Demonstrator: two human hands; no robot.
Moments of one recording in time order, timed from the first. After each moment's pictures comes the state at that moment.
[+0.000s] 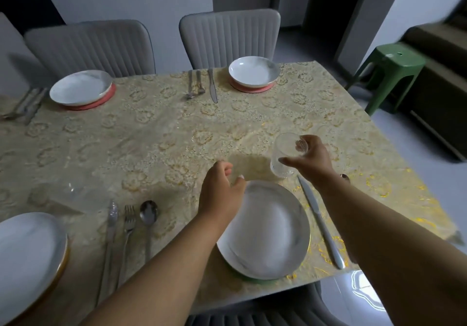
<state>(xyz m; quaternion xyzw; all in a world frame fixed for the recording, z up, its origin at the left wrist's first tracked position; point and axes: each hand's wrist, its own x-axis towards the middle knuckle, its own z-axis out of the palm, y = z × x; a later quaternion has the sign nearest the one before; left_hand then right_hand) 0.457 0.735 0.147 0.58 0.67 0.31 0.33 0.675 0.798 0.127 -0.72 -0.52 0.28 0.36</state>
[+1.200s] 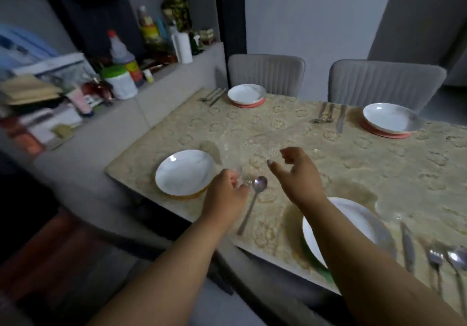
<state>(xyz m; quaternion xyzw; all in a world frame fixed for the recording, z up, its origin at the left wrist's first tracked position) 0.337 0.561 0.236 0.38 0.82 0.38 0.18 0.459 0.666 0.237 -0.46 -0.76 0.31 0.34</state>
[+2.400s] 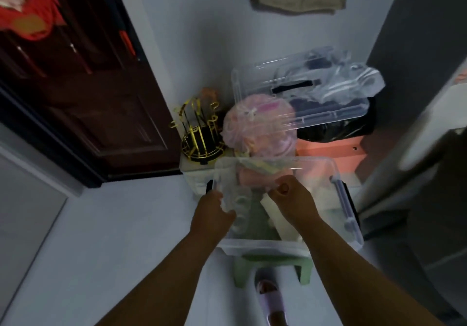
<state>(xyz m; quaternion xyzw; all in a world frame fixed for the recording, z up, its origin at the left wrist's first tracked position) 0.127 -0.164 0.135 -0.11 0.92 0.37 0.05 0.100 0.025 0.151 -0.07 -0.88 0.46 -0.06</state>
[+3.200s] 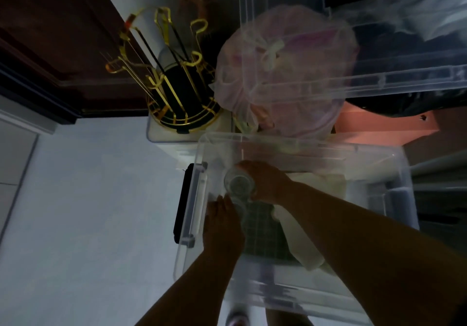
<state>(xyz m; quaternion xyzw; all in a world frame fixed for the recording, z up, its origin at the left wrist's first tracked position) 0.045 -0.131 -0.057 -0.10 0.97 0.10 0.21 -0.089 -0.018 -0.060 0.29 -0.89 0.17 -0.29</state>
